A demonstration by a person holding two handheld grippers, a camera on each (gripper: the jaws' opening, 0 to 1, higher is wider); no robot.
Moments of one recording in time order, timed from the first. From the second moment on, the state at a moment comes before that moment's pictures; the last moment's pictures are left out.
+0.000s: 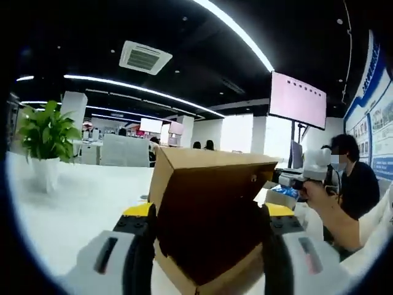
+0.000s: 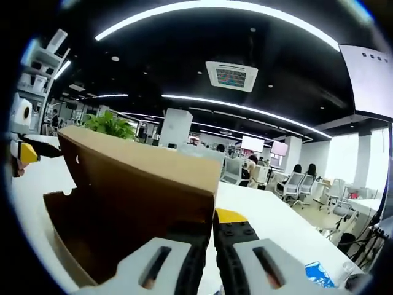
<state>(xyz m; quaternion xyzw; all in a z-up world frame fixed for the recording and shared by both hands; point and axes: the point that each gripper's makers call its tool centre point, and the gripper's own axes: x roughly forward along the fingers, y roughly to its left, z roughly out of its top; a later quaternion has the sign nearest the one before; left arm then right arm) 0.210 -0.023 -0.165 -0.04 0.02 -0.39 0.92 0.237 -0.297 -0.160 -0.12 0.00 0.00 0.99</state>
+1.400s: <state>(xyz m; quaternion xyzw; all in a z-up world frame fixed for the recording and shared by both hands) 0.210 -0.021 -0.183 -0.09 0.08 -0.39 0.91 0.227 -0.291 -0.194 -0.12 0.02 0.02 0.99</state>
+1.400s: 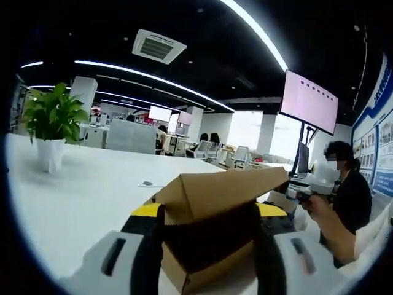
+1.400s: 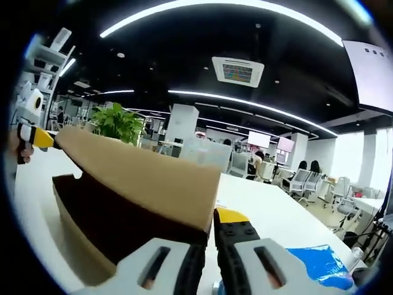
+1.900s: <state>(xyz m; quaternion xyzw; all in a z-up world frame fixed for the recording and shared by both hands) 0.216 -0.015 -0.195 -0.09 0.09 -0.37 0.92 0.227 -0.288 -0.203 -0.14 0.03 0.04 0.99</state>
